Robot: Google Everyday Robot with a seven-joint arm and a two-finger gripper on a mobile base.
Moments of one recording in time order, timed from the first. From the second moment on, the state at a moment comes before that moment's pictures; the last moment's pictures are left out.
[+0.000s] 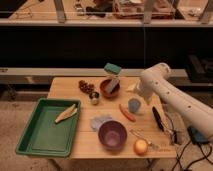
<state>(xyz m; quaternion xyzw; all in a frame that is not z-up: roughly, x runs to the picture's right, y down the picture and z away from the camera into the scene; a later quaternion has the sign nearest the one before) 0.199 0.042 0.824 -0.15 -0.13 -0.46 0.87</state>
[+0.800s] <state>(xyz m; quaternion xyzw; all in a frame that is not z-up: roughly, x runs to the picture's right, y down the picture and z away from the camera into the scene) 0.159 0.042 0.790 -0.13 -0.12 -0.53 0.83</state>
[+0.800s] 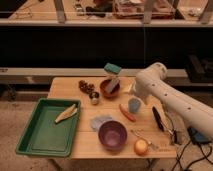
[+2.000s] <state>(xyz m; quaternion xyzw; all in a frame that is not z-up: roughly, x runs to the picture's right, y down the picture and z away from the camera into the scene) 0.004 0.085 0.702 -0.07 -0.16 -0.68 0.71</state>
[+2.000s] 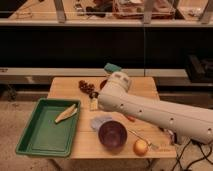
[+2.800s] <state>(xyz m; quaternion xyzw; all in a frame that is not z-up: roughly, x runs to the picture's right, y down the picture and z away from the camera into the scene) -0.085 0.038 0.713 -0.06 -0.19 -0.70 0.69</state>
